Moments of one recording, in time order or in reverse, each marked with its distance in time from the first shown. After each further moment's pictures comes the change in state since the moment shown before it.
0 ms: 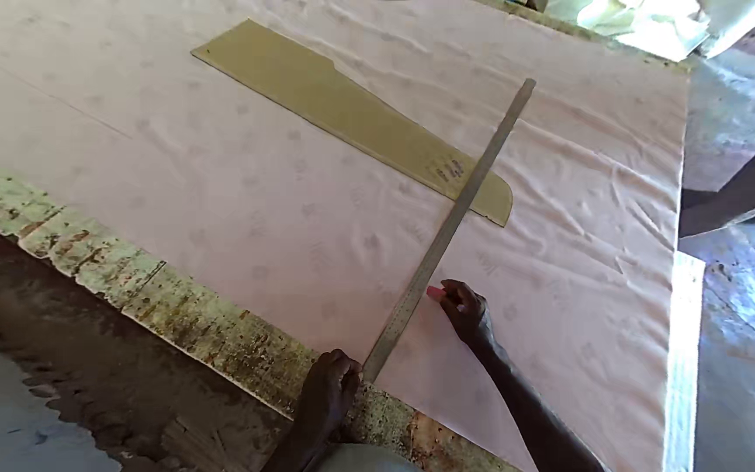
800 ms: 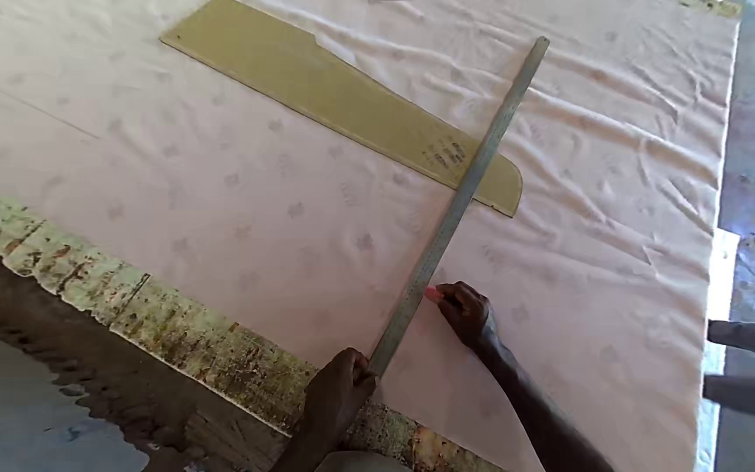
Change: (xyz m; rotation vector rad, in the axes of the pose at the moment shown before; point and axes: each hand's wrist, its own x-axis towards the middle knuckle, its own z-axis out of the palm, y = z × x) left_hand 0.039 0.054 -0.021 0.103 -0.351 -0.397; right_hand 0.004 0.008 0.005 0.002 0.010 -0.079
